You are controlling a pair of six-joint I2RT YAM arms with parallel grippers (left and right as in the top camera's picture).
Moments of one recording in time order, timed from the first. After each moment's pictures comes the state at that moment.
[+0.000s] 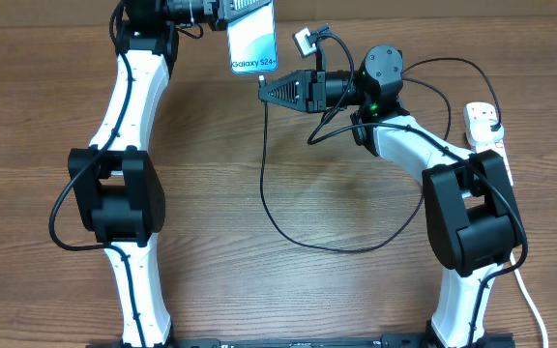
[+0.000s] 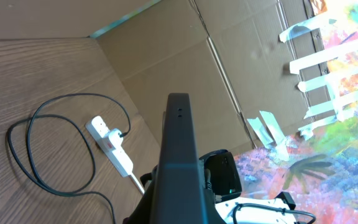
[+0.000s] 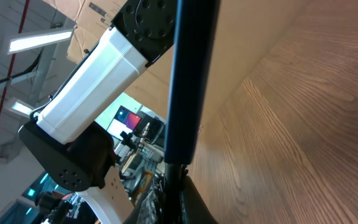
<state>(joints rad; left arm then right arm) -0.06 2.30 2.09 0.29 1.43 -1.18 0.31 2.08 1.35 0.98 -1.31 1.17</state>
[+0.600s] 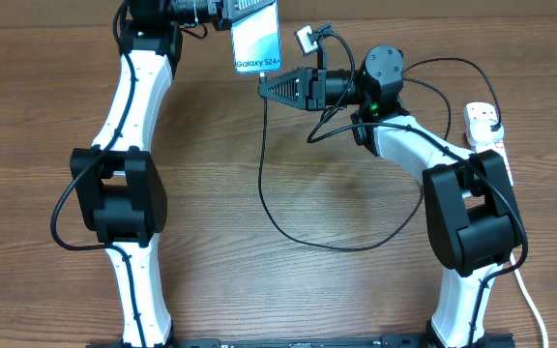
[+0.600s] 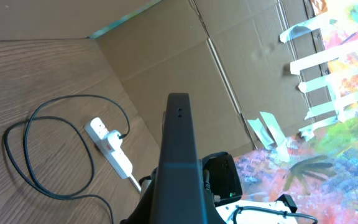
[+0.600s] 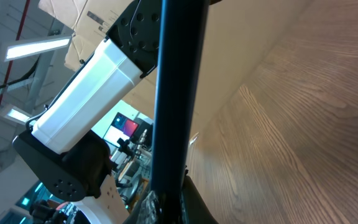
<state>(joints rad) -0.07 2.30 2.10 0.29 1.41 -1.18 0.31 2.08 1.35 0.98 -1.28 1.17</state>
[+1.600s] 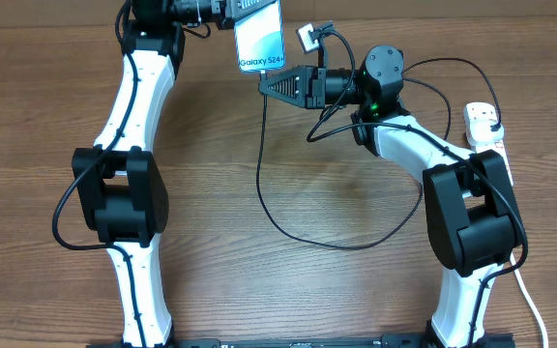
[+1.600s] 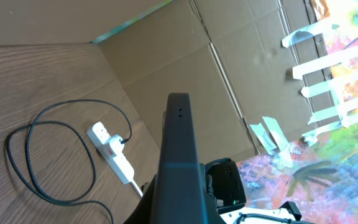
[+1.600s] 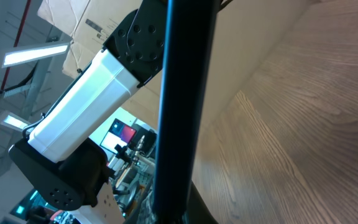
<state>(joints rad) -0.09 2.30 2.09 0.29 1.38 -1.17 0.31 2.08 1.35 0.98 -1.25 1.17</state>
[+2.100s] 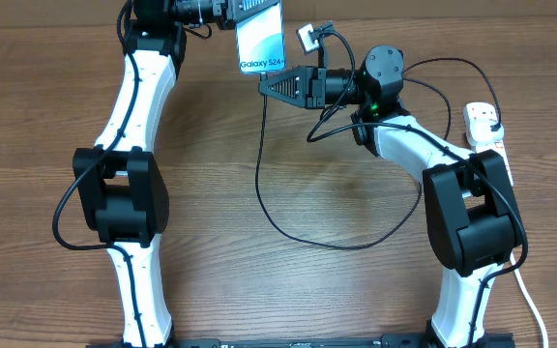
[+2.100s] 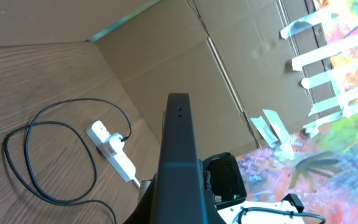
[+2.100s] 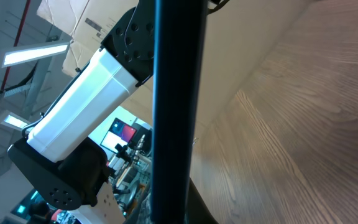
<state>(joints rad) -0.09 2.30 2.10 0.29 1.40 -1.14 0.31 2.08 1.35 0.98 -1.25 1.17</state>
